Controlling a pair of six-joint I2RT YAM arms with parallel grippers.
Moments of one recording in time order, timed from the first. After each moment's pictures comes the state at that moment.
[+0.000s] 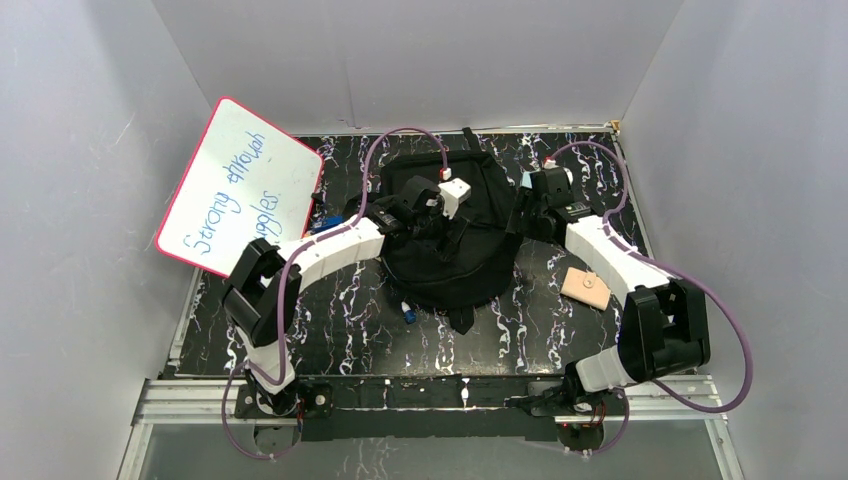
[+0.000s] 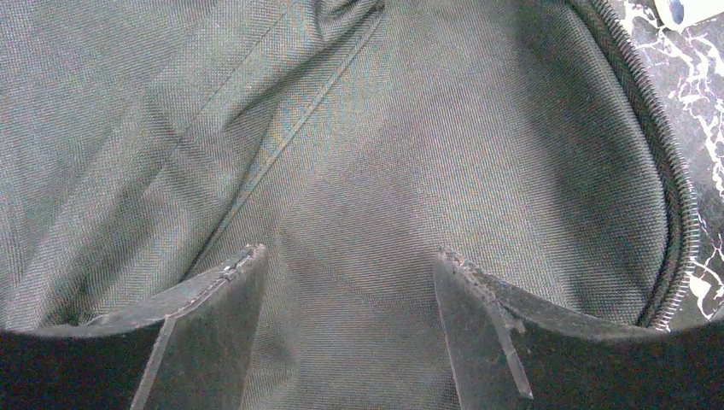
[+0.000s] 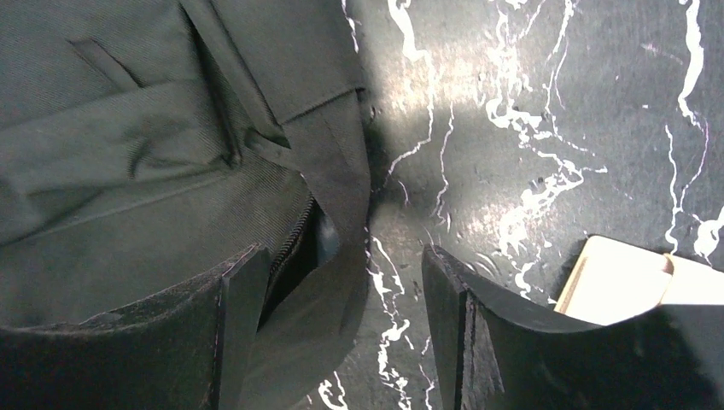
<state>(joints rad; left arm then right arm) -0.78 1.78 1.30 -0.27 0.14 -0.04 0.30 1.42 1.02 -0.49 0.14 0.49</state>
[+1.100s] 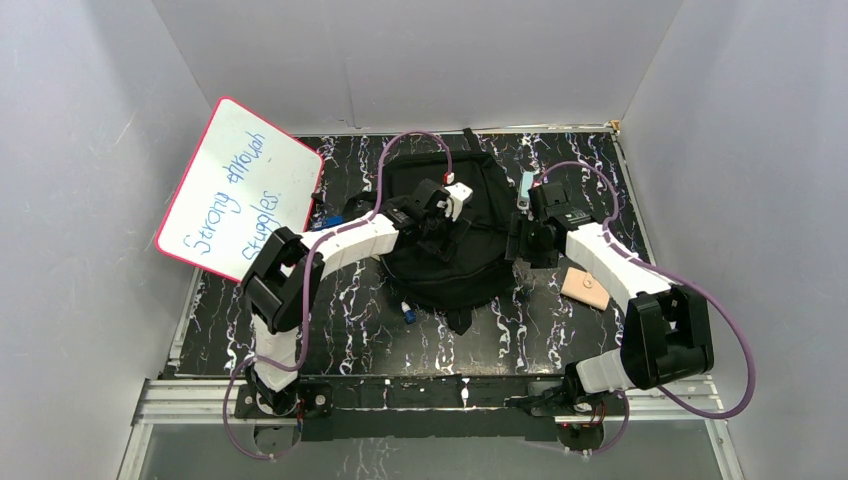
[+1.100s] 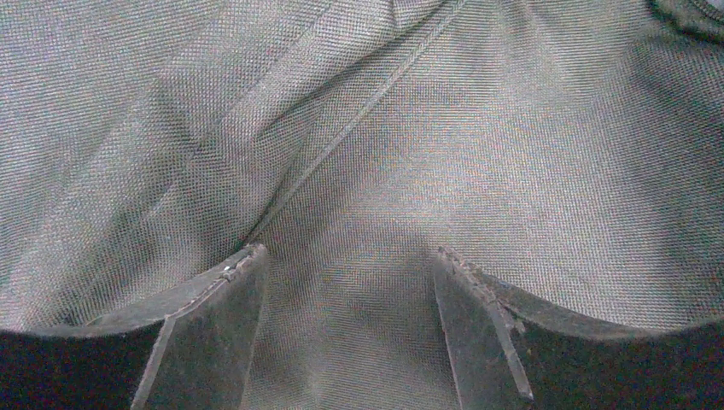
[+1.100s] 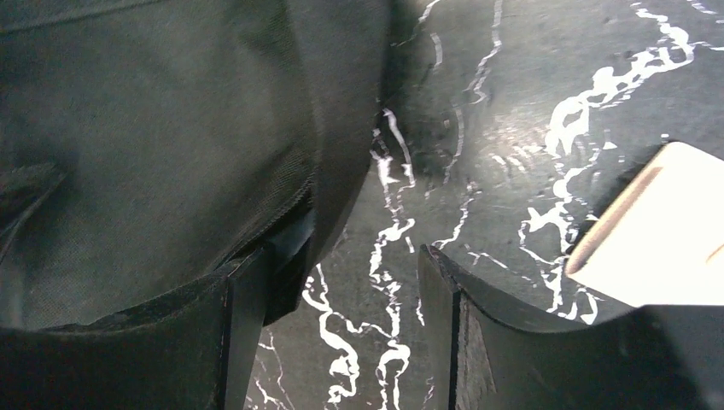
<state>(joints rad) -0.78 1.91 1.38 -0.31 0.03 -0.06 0.30 1.40 0.96 -0.67 -0.04 0.41</state>
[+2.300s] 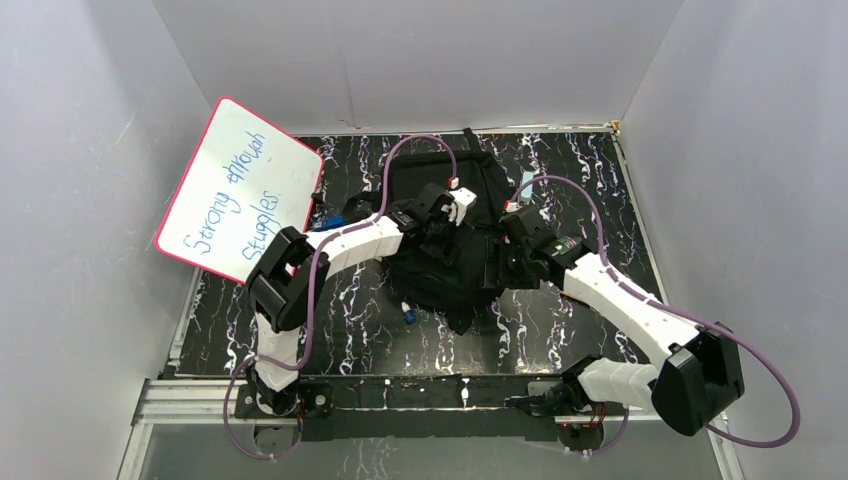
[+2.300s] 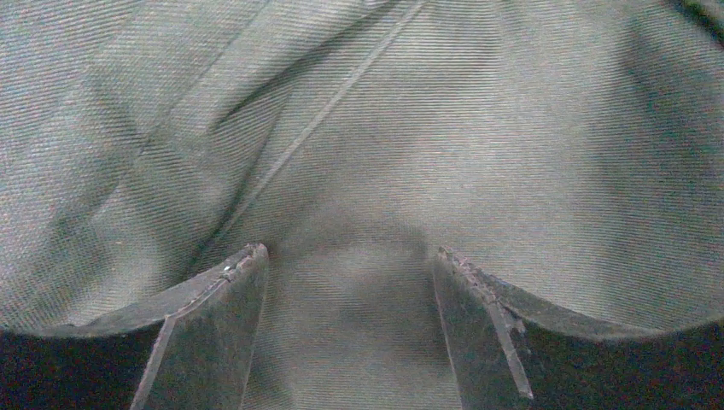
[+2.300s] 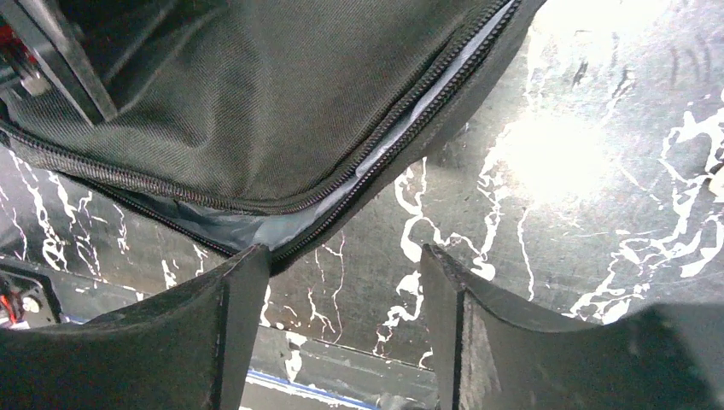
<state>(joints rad) -0.79 1.94 1.38 -0.32 0.04 -0.06 0.61 1.20 0.91 -0.77 -0.02 0.55</state>
